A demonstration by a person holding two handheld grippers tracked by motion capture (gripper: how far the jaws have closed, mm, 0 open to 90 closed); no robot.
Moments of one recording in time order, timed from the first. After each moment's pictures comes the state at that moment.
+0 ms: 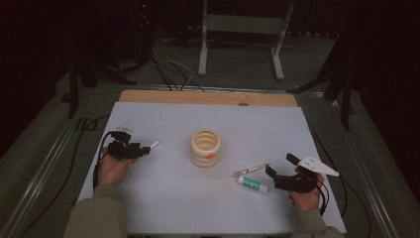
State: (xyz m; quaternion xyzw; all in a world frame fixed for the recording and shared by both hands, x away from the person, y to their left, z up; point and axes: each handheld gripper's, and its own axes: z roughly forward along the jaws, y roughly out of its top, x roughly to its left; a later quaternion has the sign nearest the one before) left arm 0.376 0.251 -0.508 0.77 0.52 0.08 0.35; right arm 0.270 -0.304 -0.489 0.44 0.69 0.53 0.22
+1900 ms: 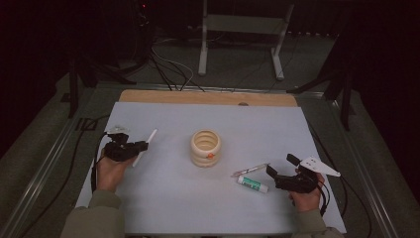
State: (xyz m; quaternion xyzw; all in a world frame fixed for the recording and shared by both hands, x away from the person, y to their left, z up) left arm 0.350 0.244 -0.475 0.76 0.49 0.11 0.41; right arm 0.269 -0.306 -0.490 0.45 0.69 0.53 0.22
